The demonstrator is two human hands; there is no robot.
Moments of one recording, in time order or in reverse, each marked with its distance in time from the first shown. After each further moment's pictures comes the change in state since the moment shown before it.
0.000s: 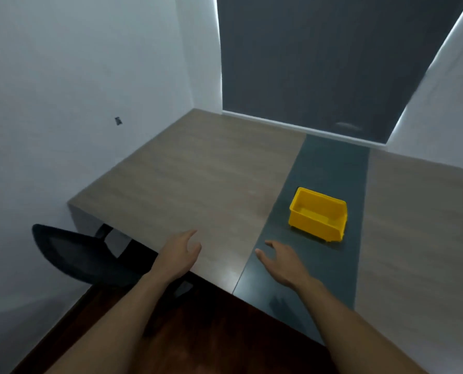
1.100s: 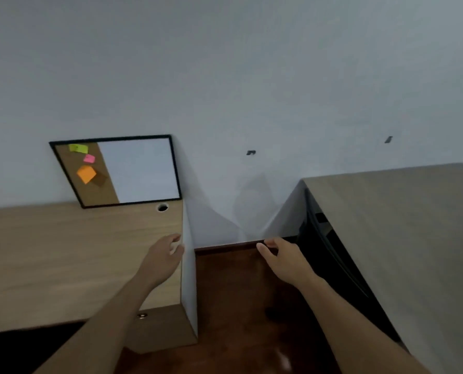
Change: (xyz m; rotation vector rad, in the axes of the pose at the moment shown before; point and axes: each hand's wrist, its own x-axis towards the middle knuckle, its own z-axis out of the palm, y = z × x) left_hand -0.461 -0.430 -0.201 -0.321 0.685 -0.771; right_hand -0.156 -0.478 0.343 -0.123 -0.534 -0.723
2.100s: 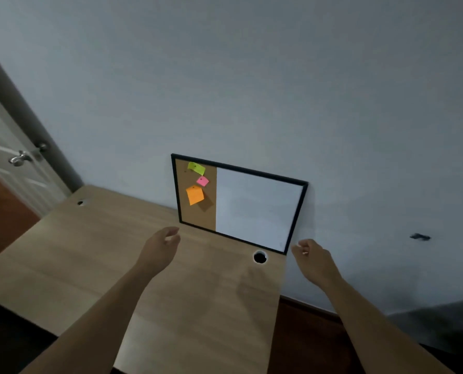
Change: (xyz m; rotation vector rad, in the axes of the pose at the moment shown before) left_hand 0.230 -0.221 -0.259 -0.155 0.395 -0.440; right_hand 0.380 -0.268 0.176 0.032 -0.236 -0.129
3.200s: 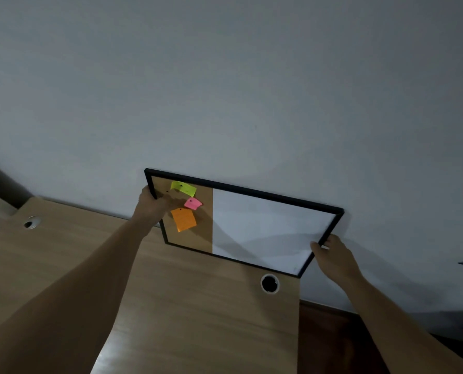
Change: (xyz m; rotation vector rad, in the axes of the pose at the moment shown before) left_hand 0.301 0.043 -0.008 -0.368 -0.095 -0.079; right_hand 0.177 -0.039 0.022 0.032 0.098 0.274
